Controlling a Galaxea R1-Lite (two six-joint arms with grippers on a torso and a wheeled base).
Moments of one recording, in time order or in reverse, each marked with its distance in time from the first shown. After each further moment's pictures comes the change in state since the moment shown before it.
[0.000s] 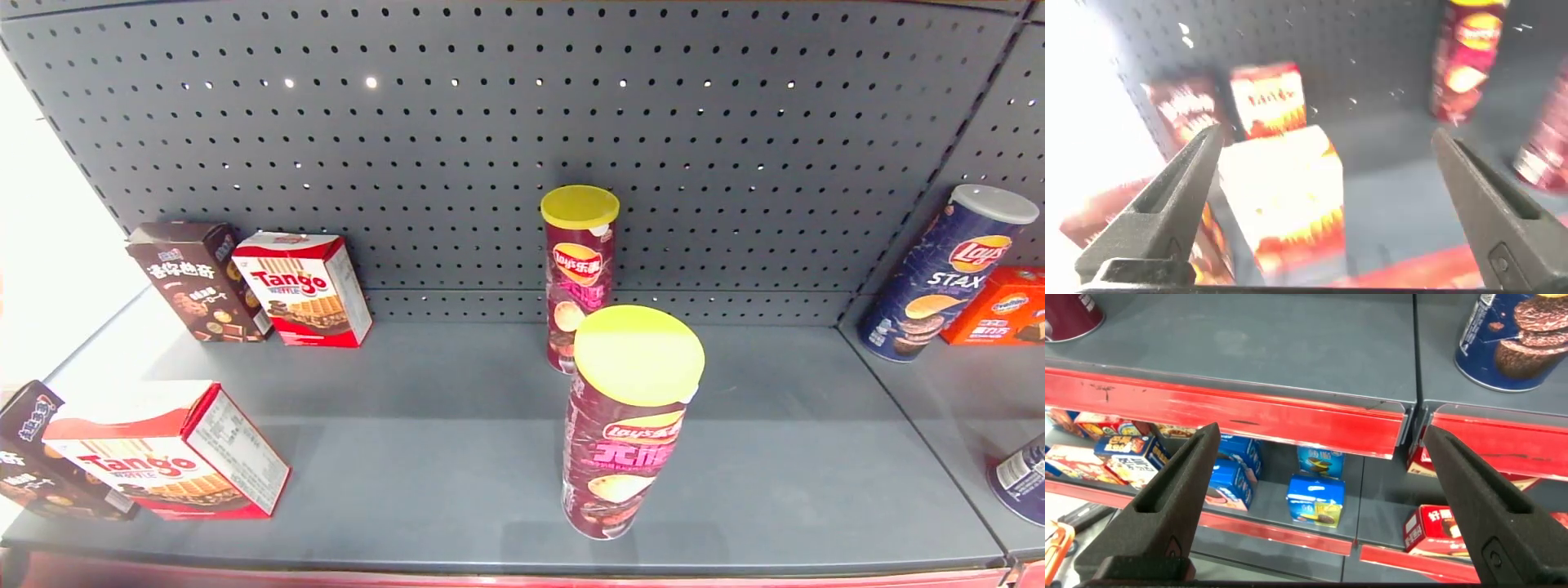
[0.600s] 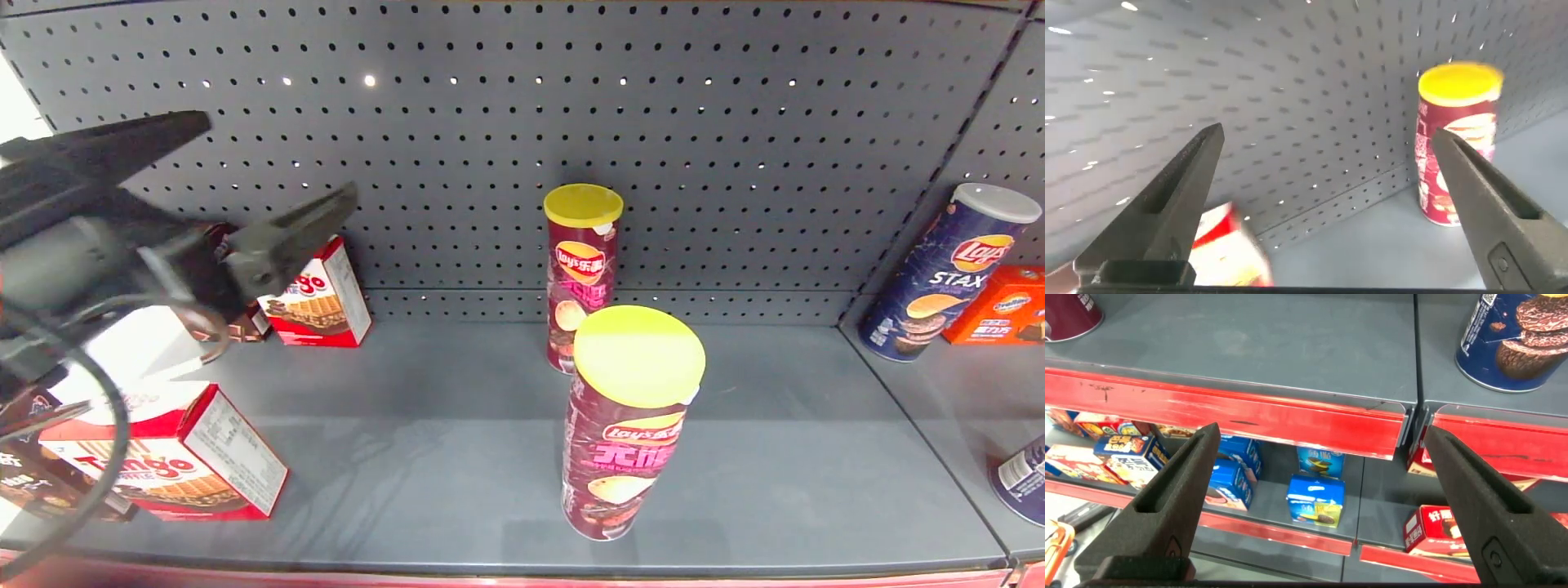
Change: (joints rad) left arm -0.396 0.800 -0.503 -0.325 0.257 0.216; right arm 0.001 0.000 0.000 0.000 0.000 0.000
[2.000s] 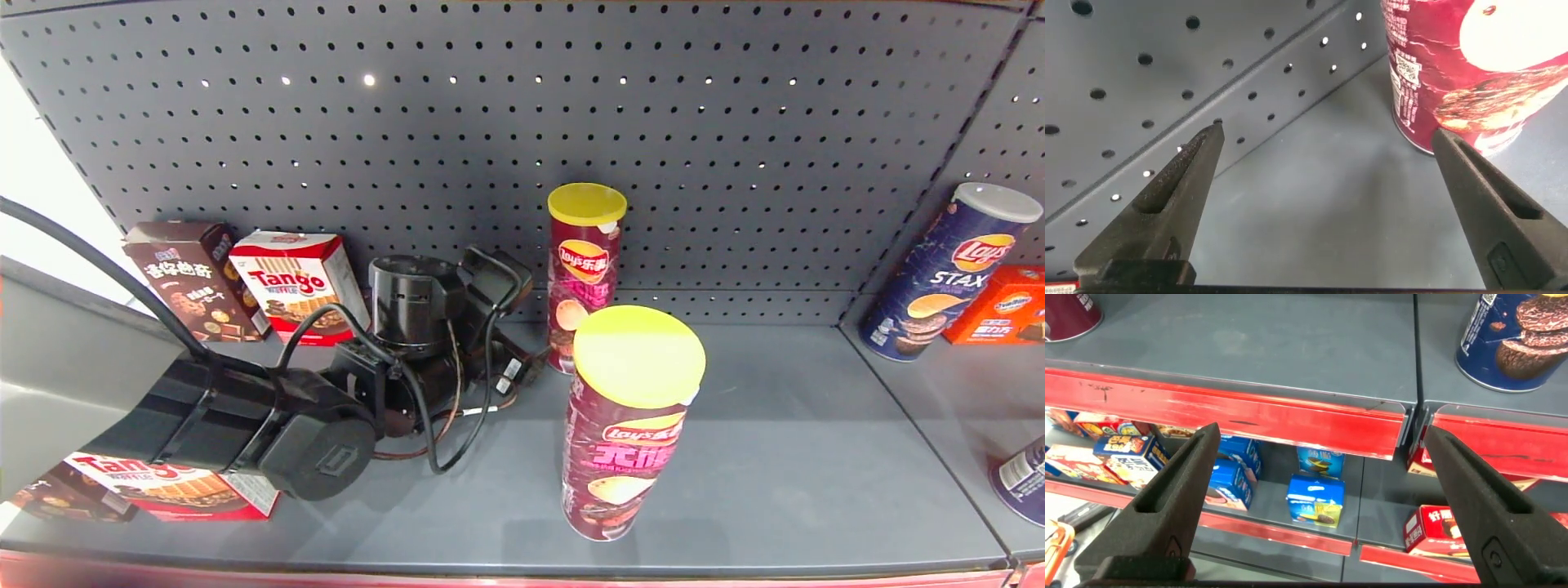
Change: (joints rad) left arm -0.025 0.802 -0.291 -0.031 0.020 0.027; right arm 0.000 0.000 0.000 0.000 0.000 0.000
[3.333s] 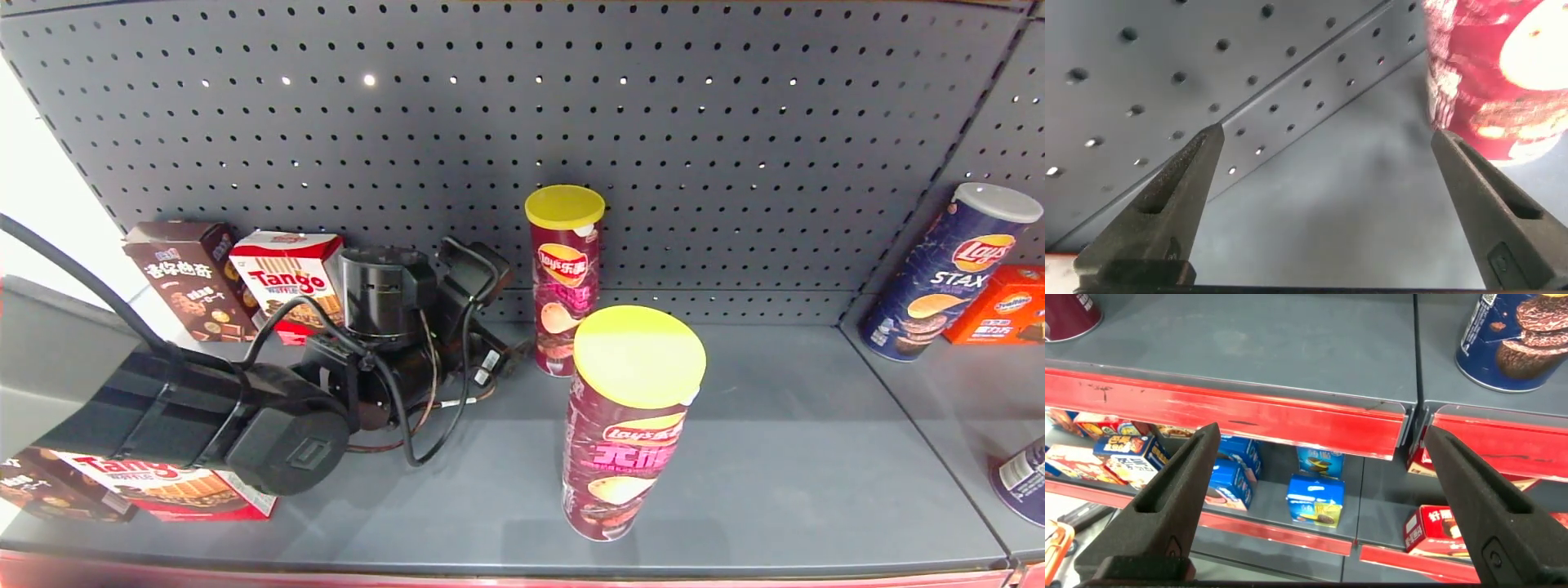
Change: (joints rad) left arm 0.042 -0.033 0.024 -0.006 -0.001 0.037; right arm 0.000 0.000 0.000 0.000 0.000 0.000
